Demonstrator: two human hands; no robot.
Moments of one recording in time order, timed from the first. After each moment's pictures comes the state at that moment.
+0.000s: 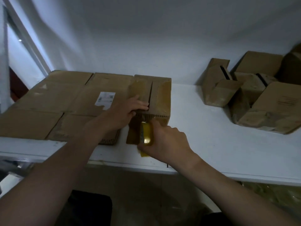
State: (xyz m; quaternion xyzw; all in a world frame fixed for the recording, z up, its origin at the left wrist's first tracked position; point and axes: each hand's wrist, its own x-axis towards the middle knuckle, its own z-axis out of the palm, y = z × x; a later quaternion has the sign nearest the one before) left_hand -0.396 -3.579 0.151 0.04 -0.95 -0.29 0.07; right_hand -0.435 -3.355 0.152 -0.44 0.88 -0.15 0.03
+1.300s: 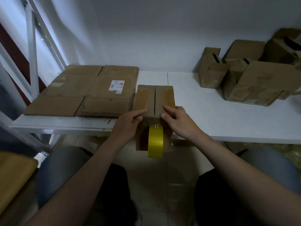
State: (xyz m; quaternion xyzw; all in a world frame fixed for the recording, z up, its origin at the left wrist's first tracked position) left_hand -0.249 -3.469 0.144 0.21 -0.89 -0.37 0.16; right_hand -0.382 -3.295 0.155 -0.34 0.84 -0.38 0.19
